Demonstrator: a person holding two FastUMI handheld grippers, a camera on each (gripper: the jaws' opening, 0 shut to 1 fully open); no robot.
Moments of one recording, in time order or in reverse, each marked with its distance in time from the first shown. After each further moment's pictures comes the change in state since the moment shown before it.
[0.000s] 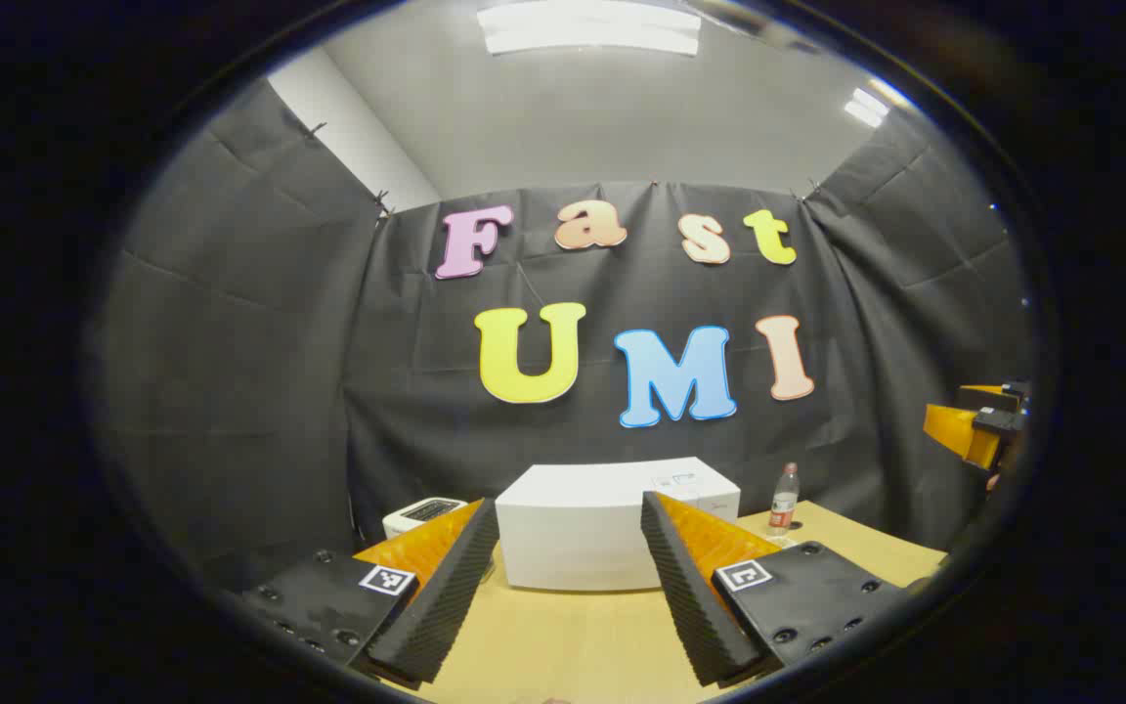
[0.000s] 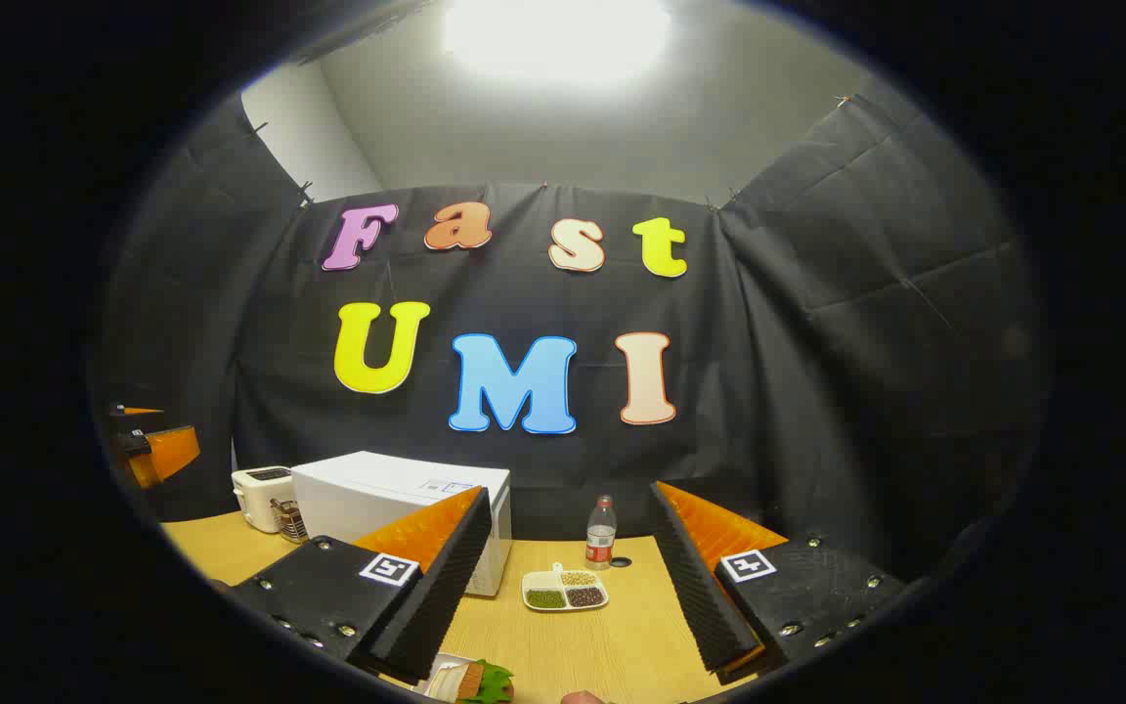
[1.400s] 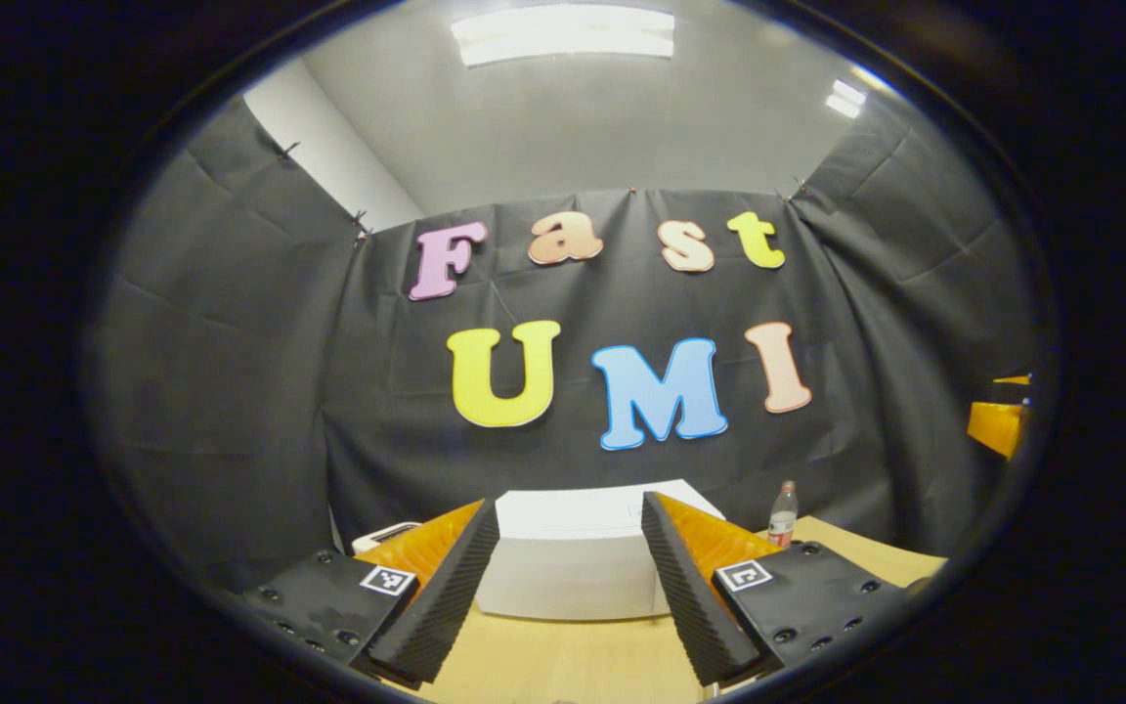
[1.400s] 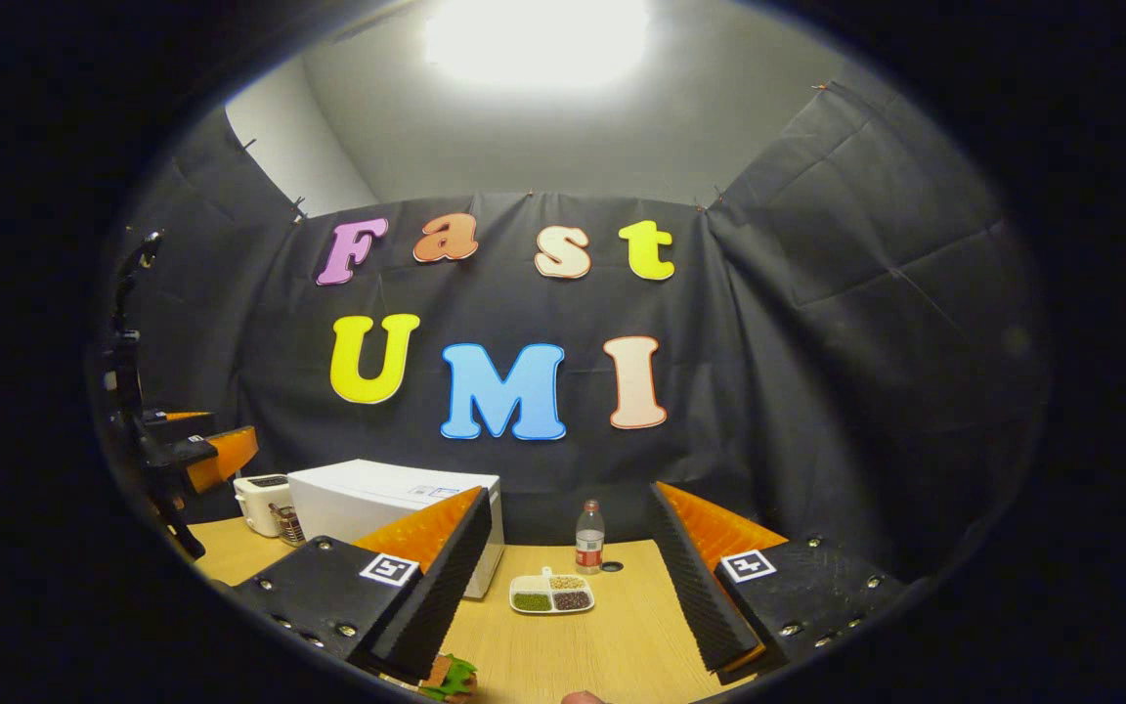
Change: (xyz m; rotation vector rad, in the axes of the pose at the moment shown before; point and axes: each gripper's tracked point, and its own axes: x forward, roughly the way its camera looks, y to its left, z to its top) left arm 0.082 -0.075 0.003 0.036 -0.059 -0.036; right arm 0.000 -0.049 0.001 0.033 -0.023 -0.018
